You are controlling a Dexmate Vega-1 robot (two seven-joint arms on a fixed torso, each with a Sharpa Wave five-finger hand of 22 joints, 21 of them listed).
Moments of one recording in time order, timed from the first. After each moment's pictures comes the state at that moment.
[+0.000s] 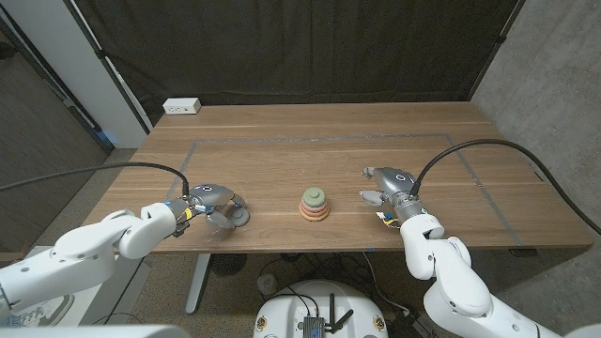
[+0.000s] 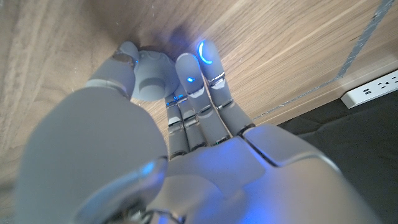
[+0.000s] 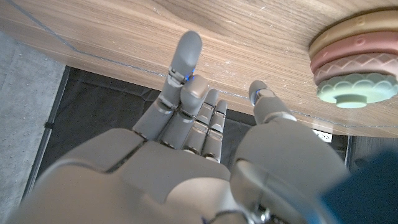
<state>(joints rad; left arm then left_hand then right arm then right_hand) 1.53 1.29 0.12 -2.10 0.53 0.16 -0.04 0.98 -0.04 0.47 -0.18 0.27 0.65 0.01 0.27 0.23 0.66 -0.08 0.34 0.56 1.04 -0.17 1.47 0.41 0.78 -0.08 1.50 0.18 -1.28 -0.77 -0.65 -2.37 -1.04 -0.88 0.09 0.76 0.01 0.53 -0.15 0.29 0.49 -0.10 0.24 0.27 0.58 -0.13 0.20 0.48 1.06 -0.18 1.41 1.21 1.06 -0.18 1.28 0.19</state>
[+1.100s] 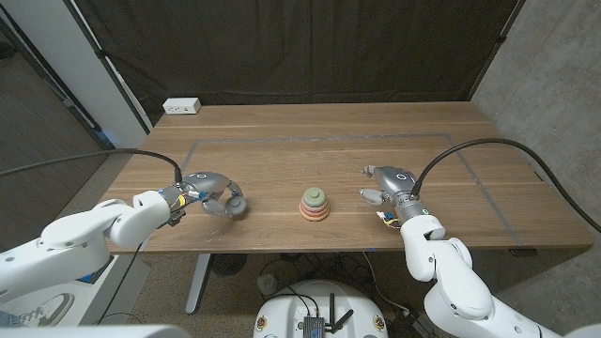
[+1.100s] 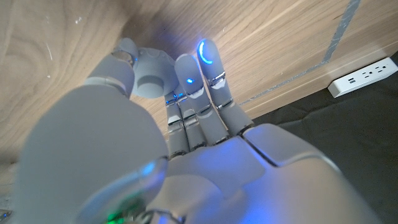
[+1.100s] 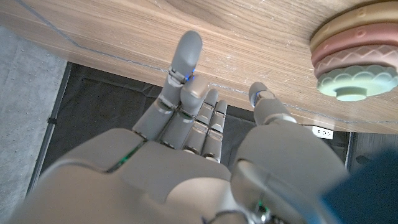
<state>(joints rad) 1.61 1.26 -0.06 -2.14 0.47 0.15 -0.03 0.99 -0.05 0.46 -0.18 0.27 0.68 0.01 0.28 0.24 0.67 -0.07 0.34 0.60 1.06 -0.18 1.47 0.40 0.78 -0.09 1.51 0.18 -1.28 -0.78 -0.67 -2.39 -1.05 -0.90 0.07 0.75 0.01 0.53 -0.15 0.29 0.49 -0.10 0.24 0.27 0.58 -0.13 0.20 0.48 1.06 -0.18 1.41 1.22 1.06 -0.18 1.27 0.19</state>
